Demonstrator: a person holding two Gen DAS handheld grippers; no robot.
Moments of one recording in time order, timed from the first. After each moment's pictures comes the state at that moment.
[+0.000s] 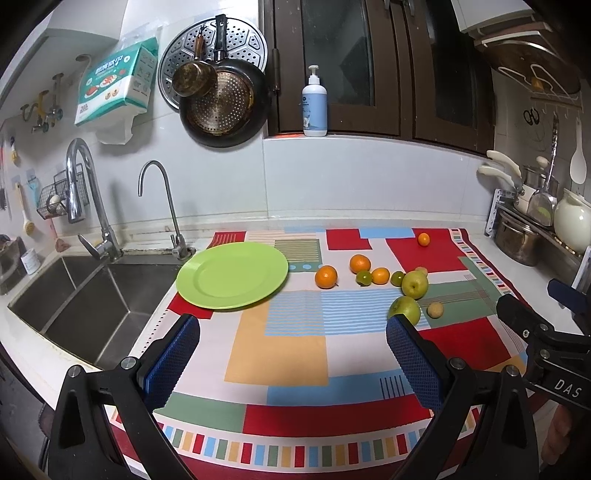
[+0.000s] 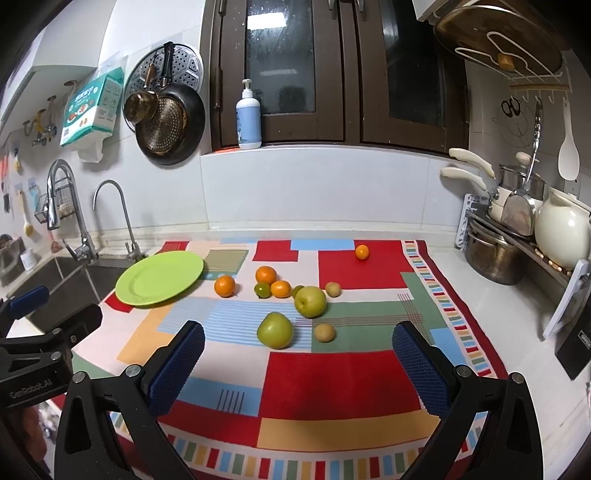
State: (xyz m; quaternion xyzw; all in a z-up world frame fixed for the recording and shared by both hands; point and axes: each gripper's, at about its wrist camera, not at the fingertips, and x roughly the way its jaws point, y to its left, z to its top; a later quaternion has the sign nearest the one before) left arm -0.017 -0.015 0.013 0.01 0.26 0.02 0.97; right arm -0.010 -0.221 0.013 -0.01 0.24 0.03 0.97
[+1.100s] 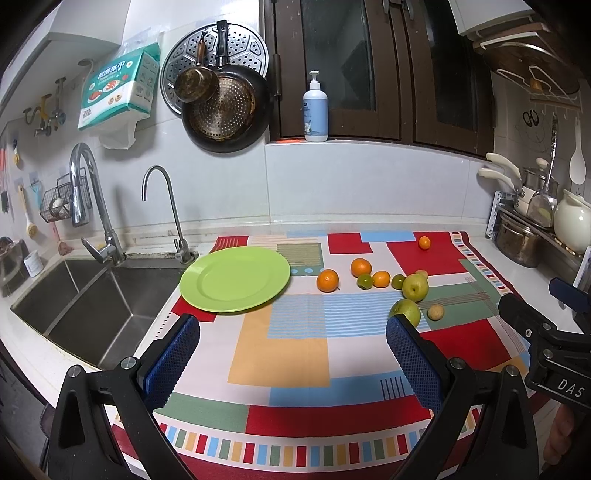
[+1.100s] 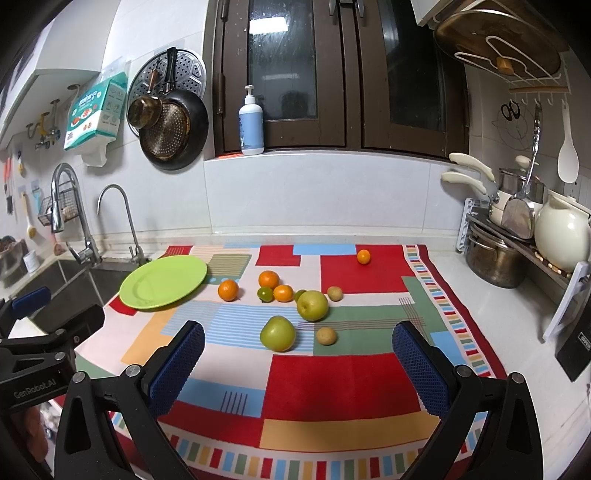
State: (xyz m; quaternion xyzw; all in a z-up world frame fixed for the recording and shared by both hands) left arm -0.024 -0.019 0.015 0.01 0.25 0.03 0.97; right arm -0.015 -0.221 0.016 -0.01 0.23 0.03 0.97
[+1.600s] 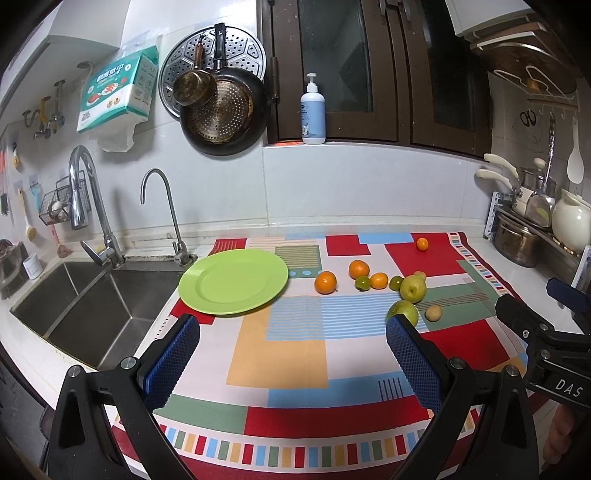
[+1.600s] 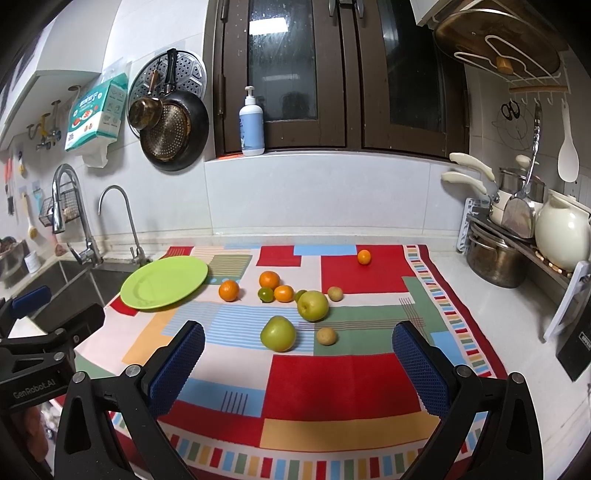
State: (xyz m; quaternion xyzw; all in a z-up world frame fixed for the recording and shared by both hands) left arm -0.024 -0.023 0.017 0.02 0.24 0.02 0.97; right arm -0.016 -0.220 0.016 -0.01 0.23 0.03 0.97
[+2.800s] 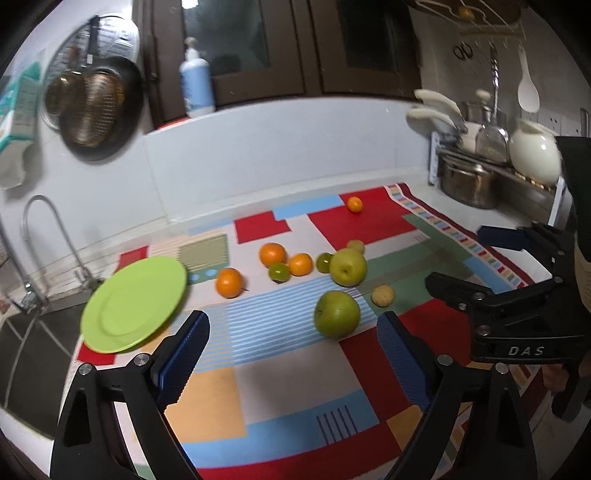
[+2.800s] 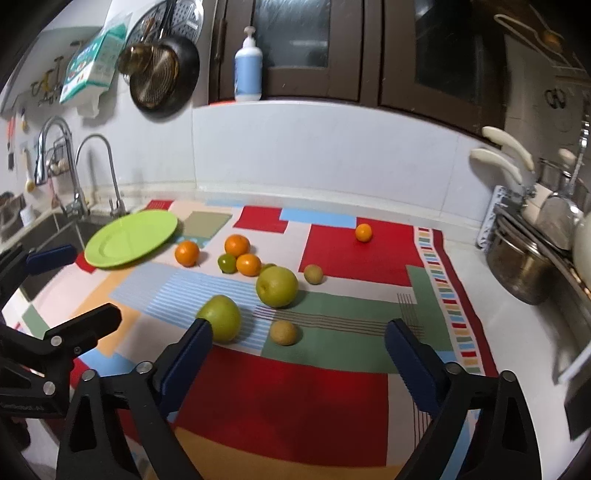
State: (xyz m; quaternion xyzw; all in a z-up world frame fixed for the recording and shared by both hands) left arm 0.067 -0.106 -0.037 0.09 0.29 -0.12 0.95; right arm 0.078 -0.269 -0.033 -0.07 0.30 0.08 0.95
